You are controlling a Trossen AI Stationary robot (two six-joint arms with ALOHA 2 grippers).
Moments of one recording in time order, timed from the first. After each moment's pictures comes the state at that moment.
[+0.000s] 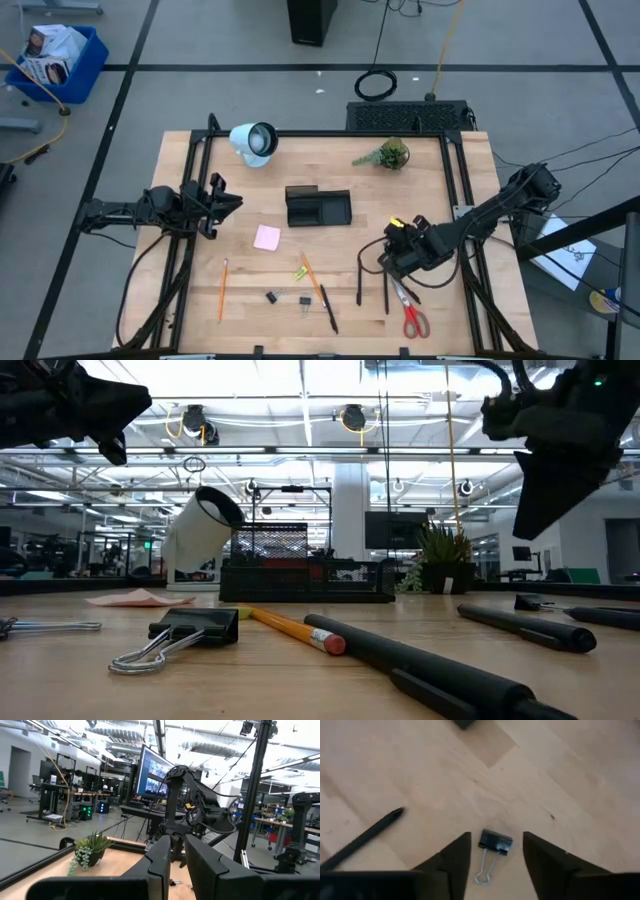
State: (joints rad) left arm -0.02 0.01 0.01 0.28 -0.05 -0.15; right arm 0.48 1.46 0.88 -0.89 0.48 1.23
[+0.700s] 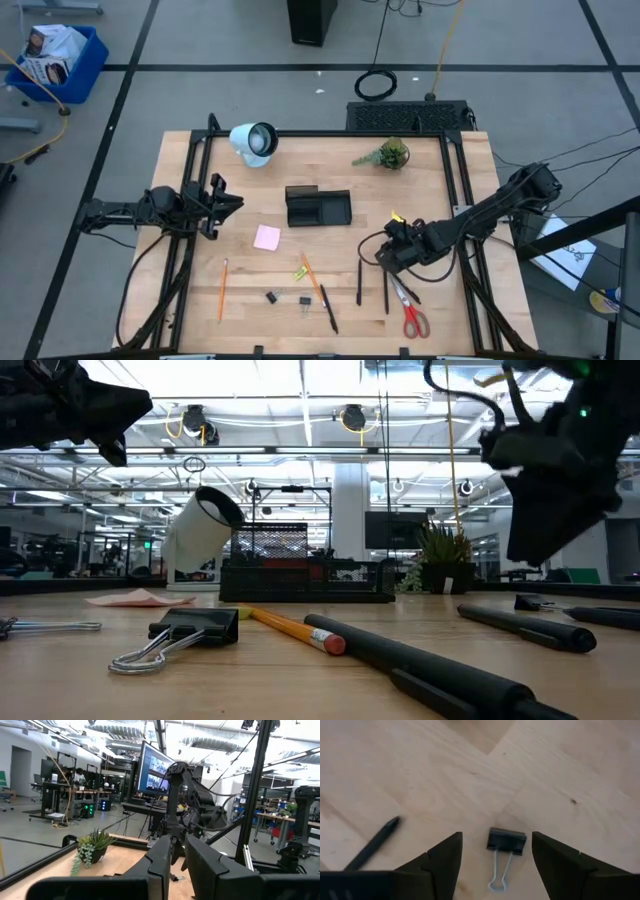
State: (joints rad) left arm -0.02 0.01 0.01 0.26 -0.05 -0.14; right arm 0.44 1.45 0.75 -0.69 0.41 1.32
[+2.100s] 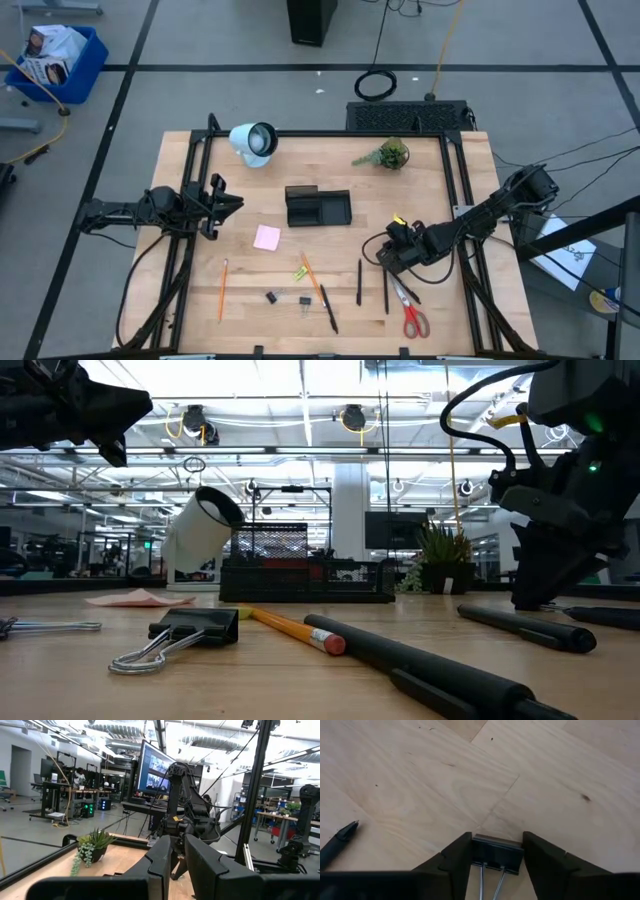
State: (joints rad) left arm -0.02 0.01 0.01 0.26 -0.05 -0.13; right arm 0.44 1.52 0.59 -0.41 0.42 1.34
